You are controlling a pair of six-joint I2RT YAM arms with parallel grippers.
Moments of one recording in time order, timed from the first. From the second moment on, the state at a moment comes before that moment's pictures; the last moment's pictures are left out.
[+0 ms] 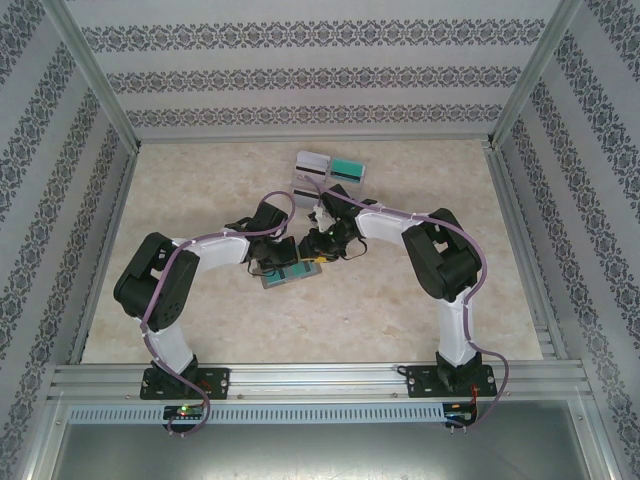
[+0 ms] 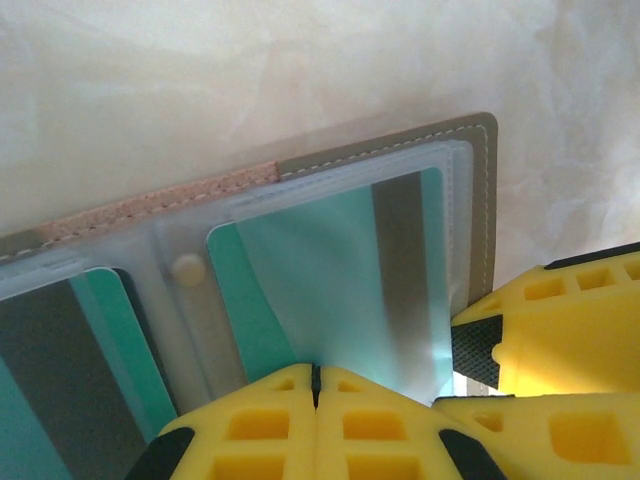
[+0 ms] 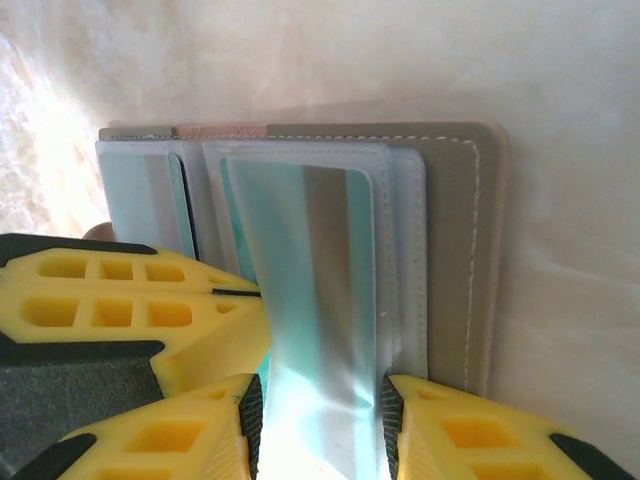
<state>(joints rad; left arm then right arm) -0.48 1.77 0.97 -0.29 0.29 -0.76 0.58 2.06 1.35 -0.48 -0.63 0.52</state>
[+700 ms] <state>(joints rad) -0.48 1.77 1.06 -0.47 0.23 -0.71 0.58 2.06 1.32 -0.43 -0.66 0.54</state>
